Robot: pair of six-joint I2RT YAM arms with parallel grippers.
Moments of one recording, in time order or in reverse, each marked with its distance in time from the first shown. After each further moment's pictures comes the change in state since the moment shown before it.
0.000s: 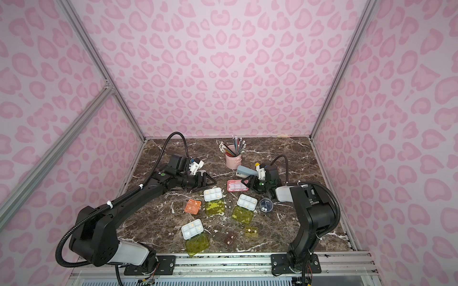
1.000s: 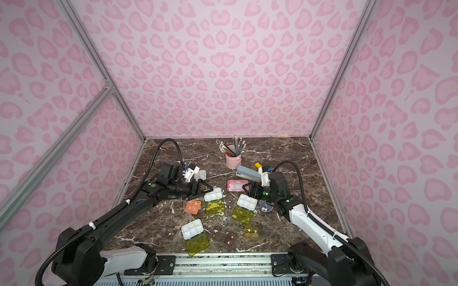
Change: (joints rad) left arm -0.031 -0.212 -0.142 -0.008 0.035 -0.046; right arm 0.153 -0.655 -0.138 -0.418 0.202 -0.114
